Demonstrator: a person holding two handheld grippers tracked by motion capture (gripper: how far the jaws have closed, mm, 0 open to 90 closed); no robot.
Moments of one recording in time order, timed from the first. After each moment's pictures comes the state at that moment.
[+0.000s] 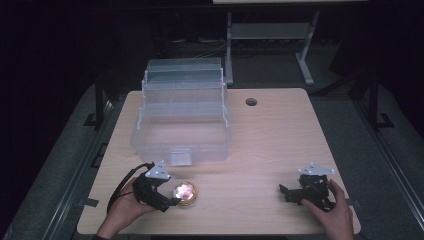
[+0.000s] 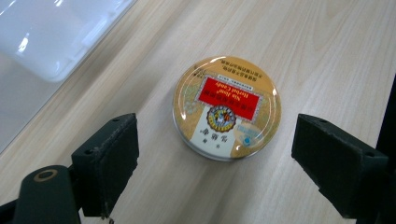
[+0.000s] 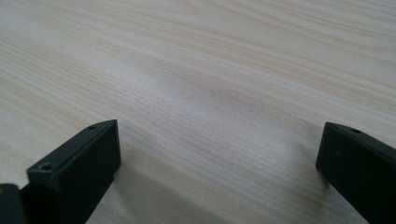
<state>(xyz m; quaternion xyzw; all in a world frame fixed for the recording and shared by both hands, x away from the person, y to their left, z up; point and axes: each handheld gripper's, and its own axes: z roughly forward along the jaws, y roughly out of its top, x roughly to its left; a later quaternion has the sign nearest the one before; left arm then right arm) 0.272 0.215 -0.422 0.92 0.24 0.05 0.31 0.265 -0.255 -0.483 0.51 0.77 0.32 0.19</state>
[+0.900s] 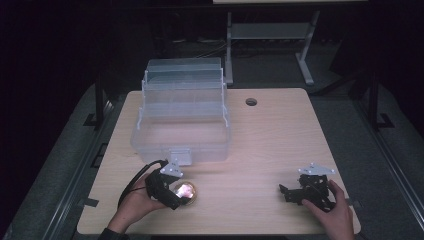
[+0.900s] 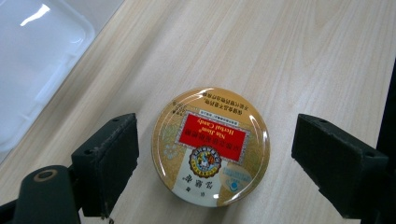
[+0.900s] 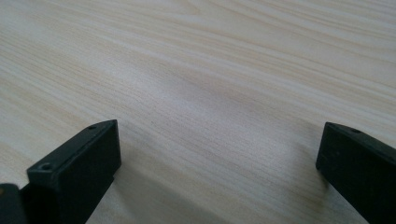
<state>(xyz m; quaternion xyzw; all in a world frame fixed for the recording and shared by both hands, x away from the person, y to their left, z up) 0.283 0.186 -0.422 0.93 0.21 0.03 0.29 0.265 -0.255 -0.483 0.51 0.77 0.32 0.19</state>
